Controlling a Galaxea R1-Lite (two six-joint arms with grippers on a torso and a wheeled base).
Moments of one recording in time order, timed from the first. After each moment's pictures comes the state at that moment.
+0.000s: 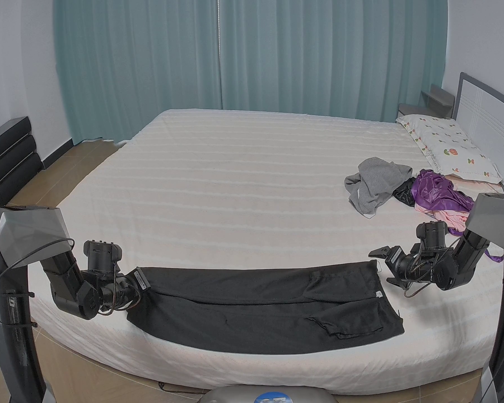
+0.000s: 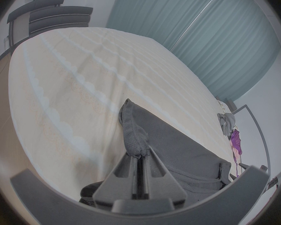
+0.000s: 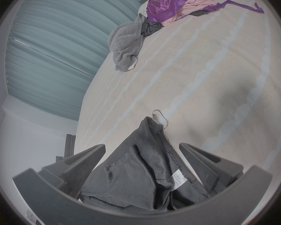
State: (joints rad) left arm -0.06 2.31 -0.67 -0.91 -0.08 -0.64; right arm 0.02 2.36 -0.85 -0.79 0.26 0.84
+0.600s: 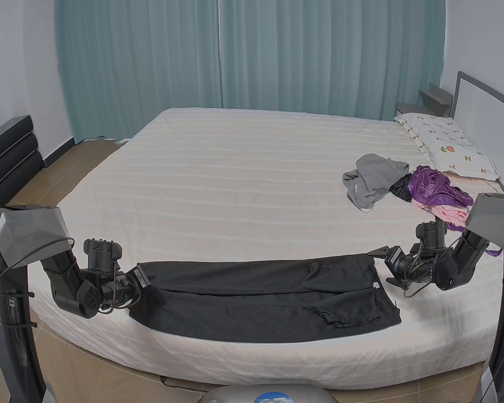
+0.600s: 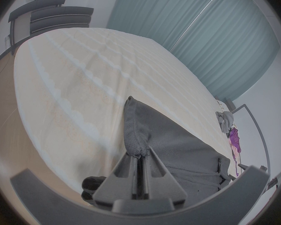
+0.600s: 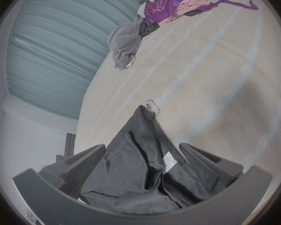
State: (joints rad) left arm -0.06 2.31 -0.68 -0.91 -0.08 -0.64; right arm 0.02 2.36 -0.85 -0.79 0.26 0.85
